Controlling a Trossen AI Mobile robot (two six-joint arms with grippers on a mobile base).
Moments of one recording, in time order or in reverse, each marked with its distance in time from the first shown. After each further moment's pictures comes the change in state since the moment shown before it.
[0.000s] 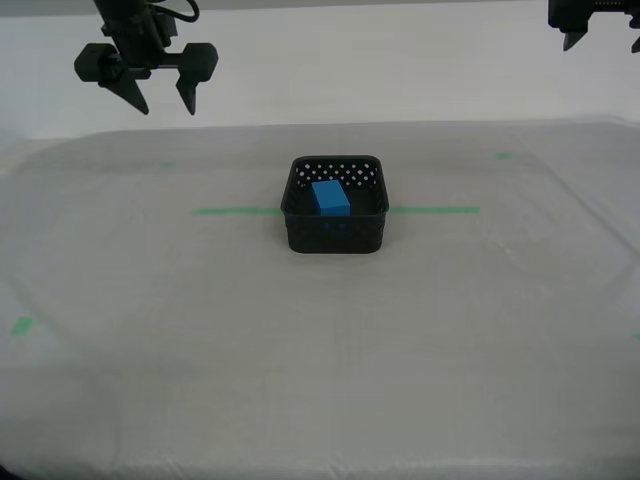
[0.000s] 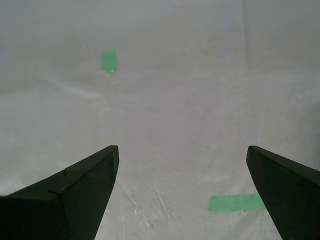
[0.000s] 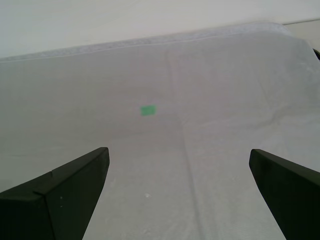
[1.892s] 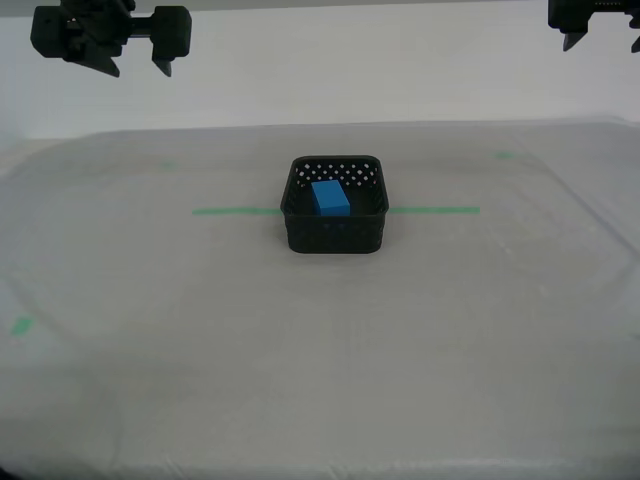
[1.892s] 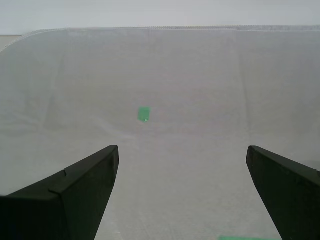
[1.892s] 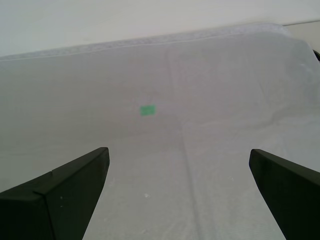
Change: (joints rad) arm 0 0.000 0.000 0.000 0.000 0.000 -0.008; arm 1 0.011 -0.328 -0.436 0.468 -0.078 -0.048
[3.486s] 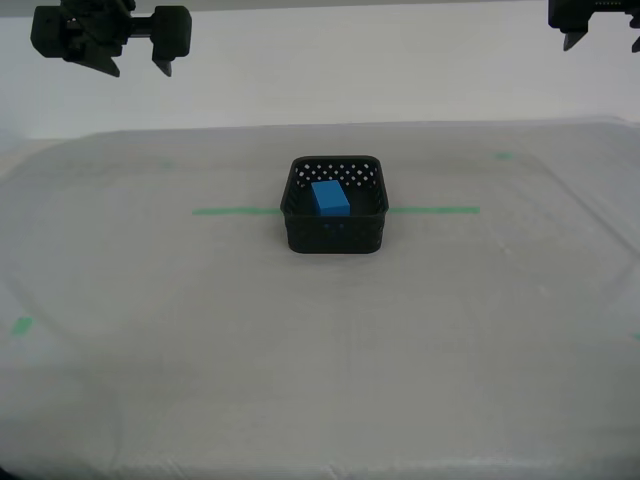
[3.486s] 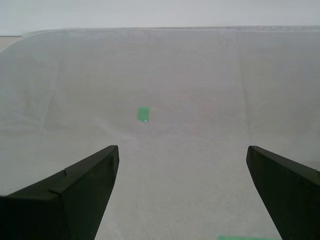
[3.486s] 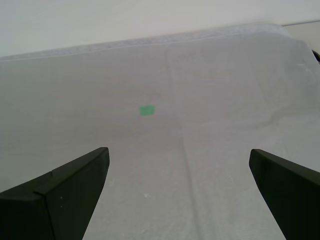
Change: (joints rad) arm 0 0.002 0.000 0.000 0.000 0.000 0.000; arm 1 0.000 0.000 0.000 0.000 0.000 0.000
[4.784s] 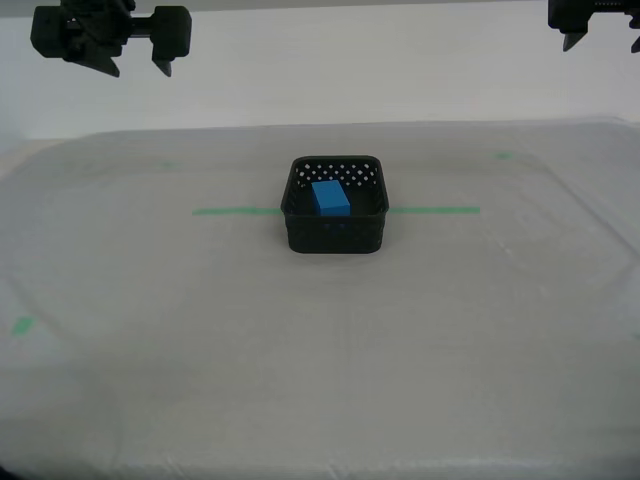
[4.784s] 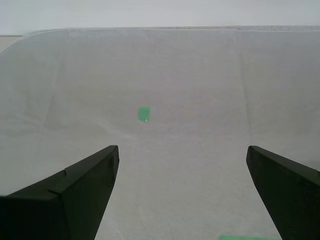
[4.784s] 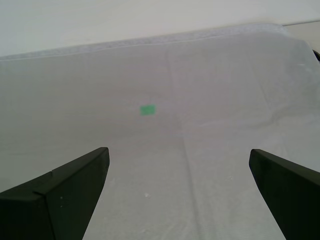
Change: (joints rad) arm 0 0.000 0.000 0.000 0.000 0.000 0.000; arm 1 0.000 0.000 0.000 0.000 0.000 0.000
